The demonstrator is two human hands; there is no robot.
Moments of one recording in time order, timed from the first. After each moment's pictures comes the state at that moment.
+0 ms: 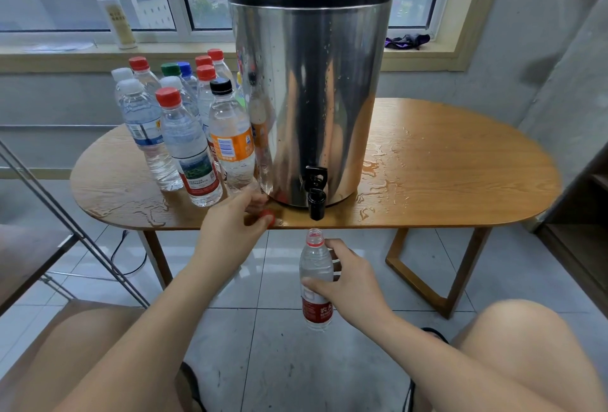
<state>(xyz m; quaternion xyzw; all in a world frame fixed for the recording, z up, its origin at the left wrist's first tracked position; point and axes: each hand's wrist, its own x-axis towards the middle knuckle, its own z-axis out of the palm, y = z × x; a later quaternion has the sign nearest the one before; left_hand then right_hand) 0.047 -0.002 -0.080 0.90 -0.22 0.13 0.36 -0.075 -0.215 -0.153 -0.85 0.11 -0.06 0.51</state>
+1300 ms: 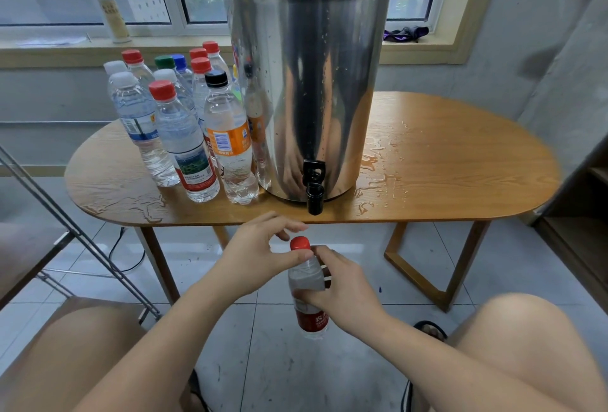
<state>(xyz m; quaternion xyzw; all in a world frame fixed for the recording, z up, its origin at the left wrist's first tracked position) 0.013 -0.017 -0.091 0.87 -0.32 -0.04 0.38 -0.082 -0.205 -0.158 -0.90 0.05 -0.04 0.44</state>
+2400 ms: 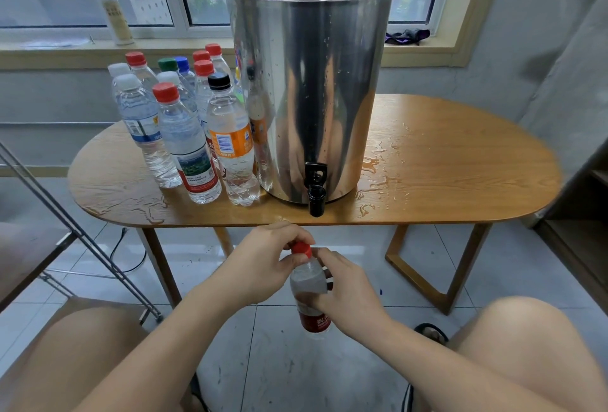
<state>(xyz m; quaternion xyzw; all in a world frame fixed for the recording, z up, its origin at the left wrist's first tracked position) 0.007 -0.024 -0.090 0.87 -0.37 -0.03 0.32 -0.086 -0.203 -0.154 -0.90 0.04 -0.06 0.44</state>
